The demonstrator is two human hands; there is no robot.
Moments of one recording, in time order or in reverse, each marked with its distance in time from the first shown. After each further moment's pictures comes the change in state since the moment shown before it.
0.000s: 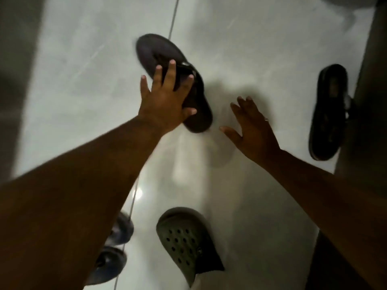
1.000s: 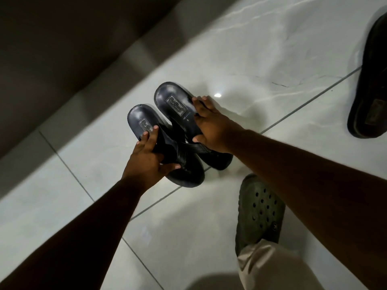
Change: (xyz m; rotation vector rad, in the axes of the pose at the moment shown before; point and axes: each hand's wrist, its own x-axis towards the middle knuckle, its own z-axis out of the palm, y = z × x) left_hand -0.454 -0.111 0.151 -0.502 -0.012 -0.786; right_hand -0.069 -0.347 0.166 -0.247 -0.891 -0.897
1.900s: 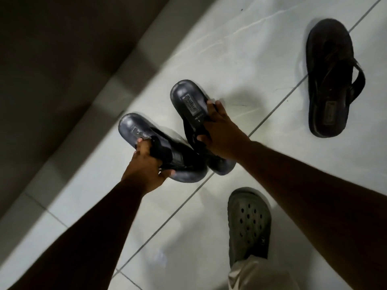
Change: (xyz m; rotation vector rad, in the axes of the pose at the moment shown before) left_hand 0.085 0.053 -0.044 0.135 -0.125 0.107; right_hand -0.038 0.070 -0.038 0.226 0.233 0.297
